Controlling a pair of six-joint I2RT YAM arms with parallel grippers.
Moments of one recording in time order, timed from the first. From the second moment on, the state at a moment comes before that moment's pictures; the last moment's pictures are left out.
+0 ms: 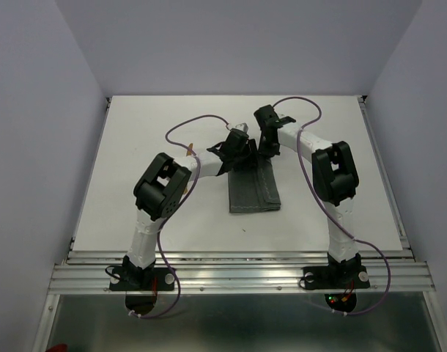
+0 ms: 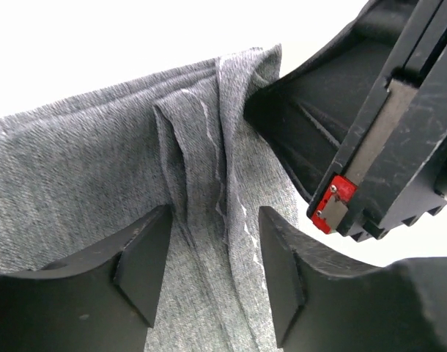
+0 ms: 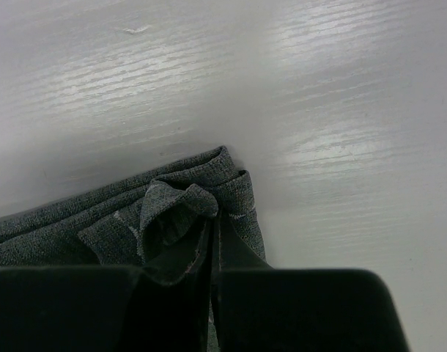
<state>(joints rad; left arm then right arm) -0.69 2.11 1.41 0.00 0.07 -0.75 0.43 2.20 1.76 -0.71 0.26 0.59</state>
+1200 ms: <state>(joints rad) -0.69 2.17 1.46 0.02 0.05 -0.73 0.43 2.20 1.77 -0.72 0.25 0.58</state>
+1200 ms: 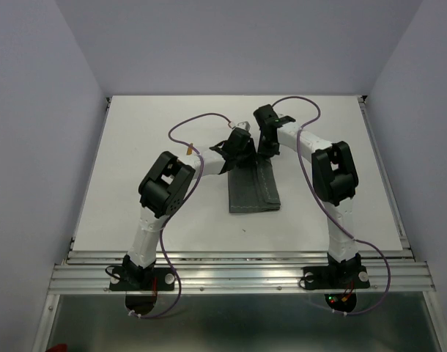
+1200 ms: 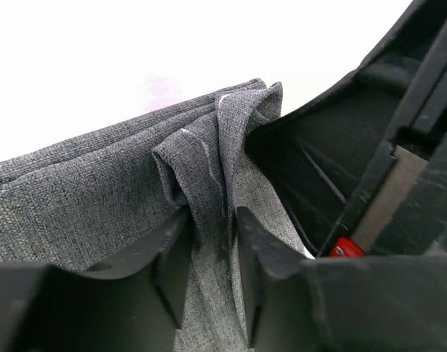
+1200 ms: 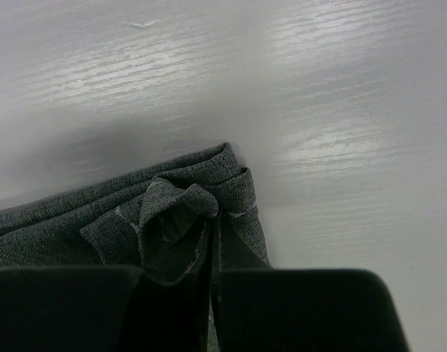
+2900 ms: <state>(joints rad) -0.63 2.23 1.53 0.02 0.19 -0.67 0.49 1.62 0.94 -0.50 0.06 0.68</state>
